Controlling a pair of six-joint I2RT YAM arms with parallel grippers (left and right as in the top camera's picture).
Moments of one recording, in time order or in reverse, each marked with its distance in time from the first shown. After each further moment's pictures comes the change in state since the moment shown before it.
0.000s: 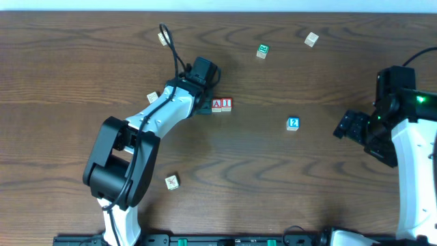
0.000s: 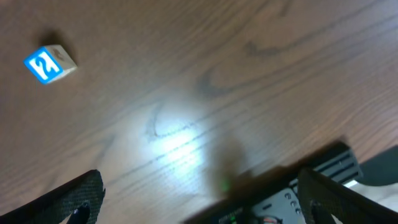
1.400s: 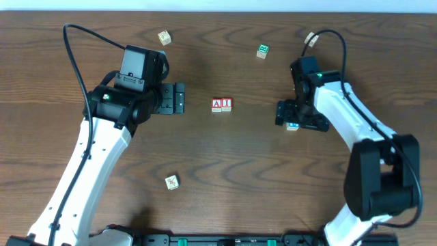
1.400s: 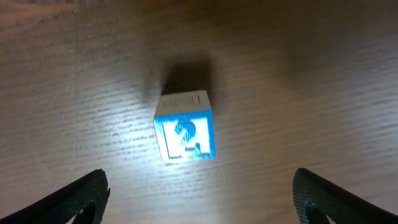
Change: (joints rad) left arm 0.161 -0.580 0.013 -0.343 0.226 0.136; right arm 0.351 0.454 -0.032 0.444 -0.030 -0.066
